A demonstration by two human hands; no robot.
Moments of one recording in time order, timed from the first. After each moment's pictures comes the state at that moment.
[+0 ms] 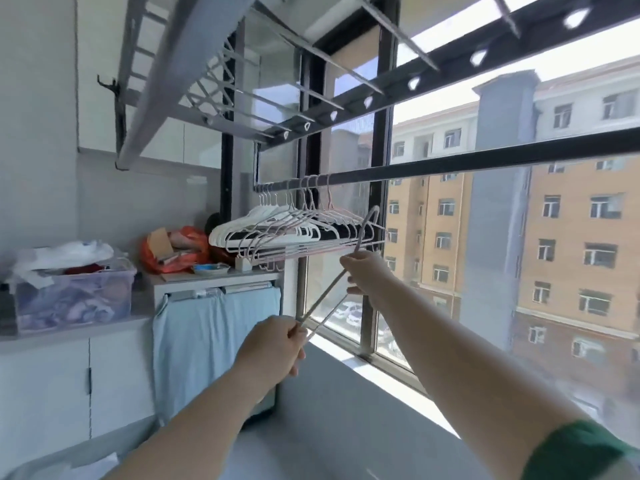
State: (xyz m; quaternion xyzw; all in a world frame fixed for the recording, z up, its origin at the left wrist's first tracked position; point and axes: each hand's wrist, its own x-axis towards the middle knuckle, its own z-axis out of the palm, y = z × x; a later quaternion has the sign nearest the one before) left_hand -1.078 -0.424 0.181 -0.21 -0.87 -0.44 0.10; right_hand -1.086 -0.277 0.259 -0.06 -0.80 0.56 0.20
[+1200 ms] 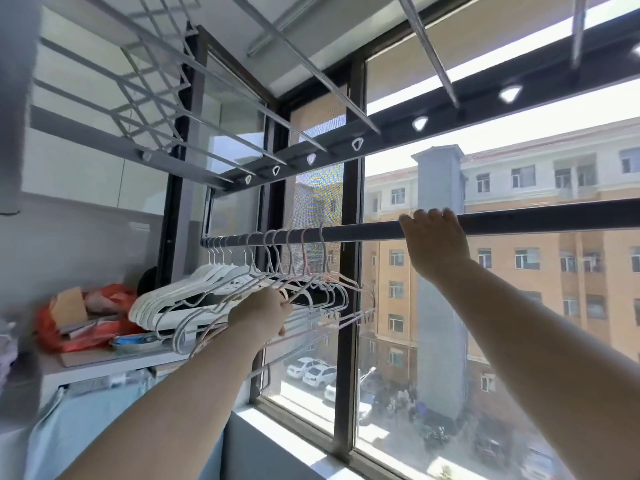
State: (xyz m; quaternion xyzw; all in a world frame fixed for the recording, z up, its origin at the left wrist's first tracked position) left_hand -1.325 -0.354 0.302 -0.22 -0.91 -0.30 0.20; right_hand -1.203 -0.169 0.382 -0.21 -0.84 -0.29 0.41
